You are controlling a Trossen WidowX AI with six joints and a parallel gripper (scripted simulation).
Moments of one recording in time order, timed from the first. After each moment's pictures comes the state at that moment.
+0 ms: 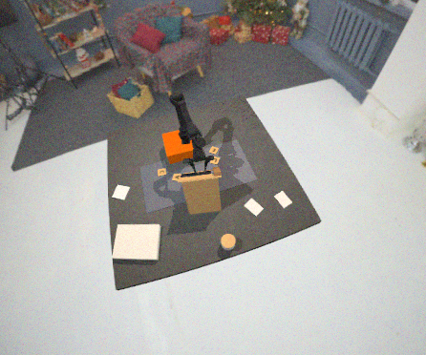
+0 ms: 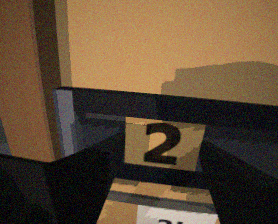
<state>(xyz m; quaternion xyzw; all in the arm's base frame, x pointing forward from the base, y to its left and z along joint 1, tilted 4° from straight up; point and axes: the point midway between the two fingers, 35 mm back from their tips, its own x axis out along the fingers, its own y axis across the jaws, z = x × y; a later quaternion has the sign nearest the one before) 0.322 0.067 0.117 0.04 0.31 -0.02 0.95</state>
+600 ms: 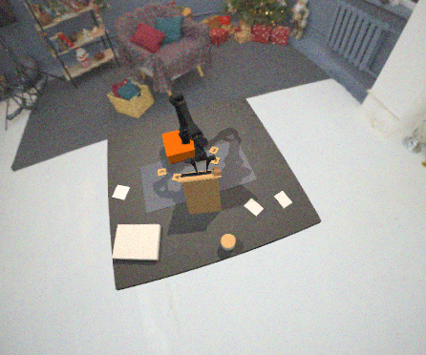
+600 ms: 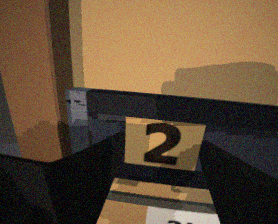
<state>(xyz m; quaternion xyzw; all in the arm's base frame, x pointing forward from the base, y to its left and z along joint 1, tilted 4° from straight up) 0.322 0.077 0.118 0.04 0.31 -0.01 0.95</state>
